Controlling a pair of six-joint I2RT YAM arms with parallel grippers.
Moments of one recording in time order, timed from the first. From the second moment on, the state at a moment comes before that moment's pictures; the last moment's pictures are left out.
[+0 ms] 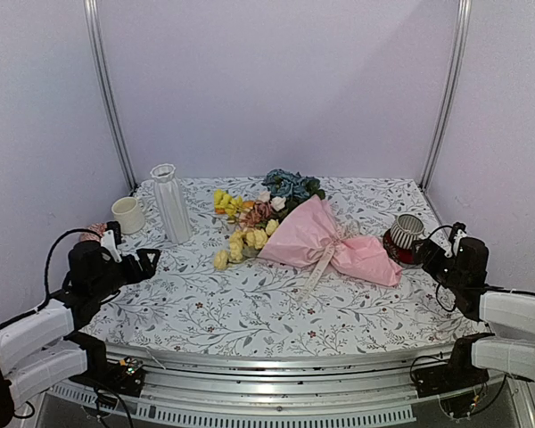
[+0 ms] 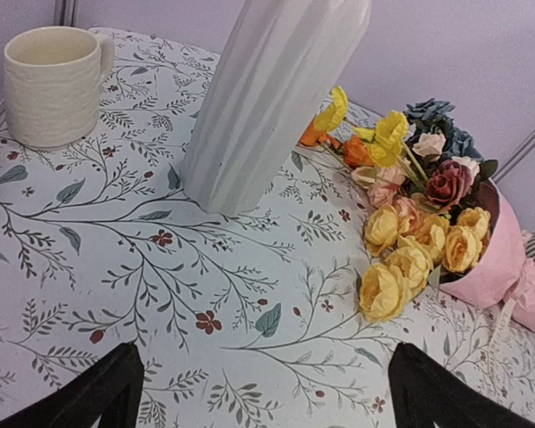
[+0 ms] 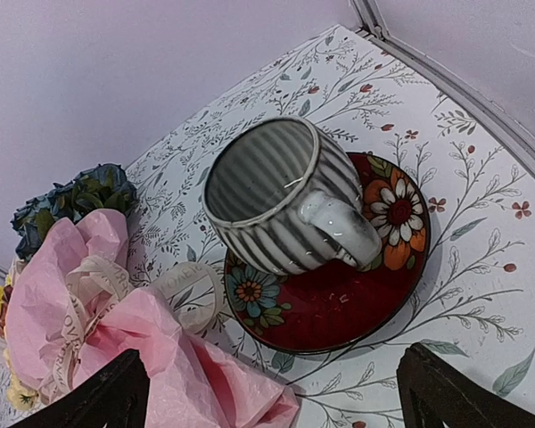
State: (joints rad) left arm -0.19 0.76 0.18 0.20 0.09 -0.42; right arm 0.04 0.99 0.18 0.43 -0.04 0.57
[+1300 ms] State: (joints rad) left arm -0.26 0.86 0.20 0.25 0.33 -0.63; right arm 0.18 1.44 0.90 -0.04 -0.35 0.29
